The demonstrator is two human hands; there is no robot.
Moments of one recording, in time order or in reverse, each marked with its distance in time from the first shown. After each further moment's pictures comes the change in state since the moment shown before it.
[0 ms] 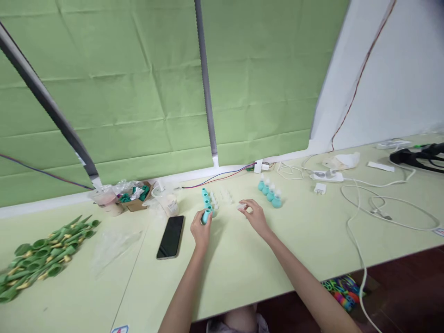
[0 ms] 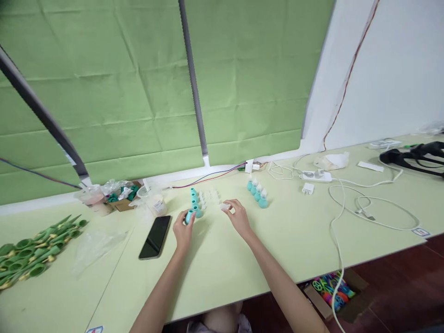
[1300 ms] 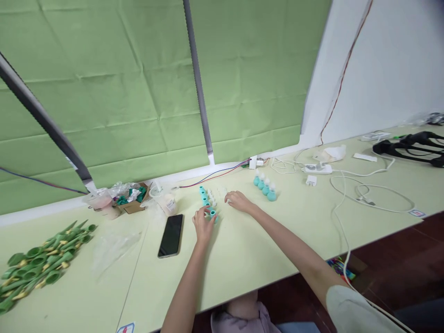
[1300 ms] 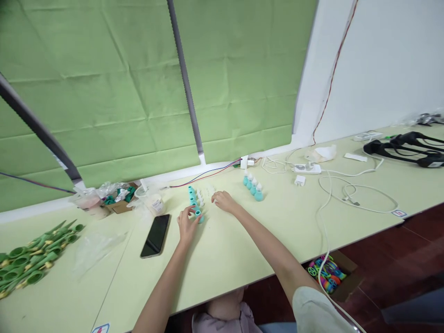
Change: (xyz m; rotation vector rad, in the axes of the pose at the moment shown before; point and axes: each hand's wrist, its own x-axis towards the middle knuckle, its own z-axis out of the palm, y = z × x) left_hand -0.001 -0.012 0.013 0.135 -0.181 0.010; right_hand 0.063 0.029 0.027 -0.755 -0.577 -0.371
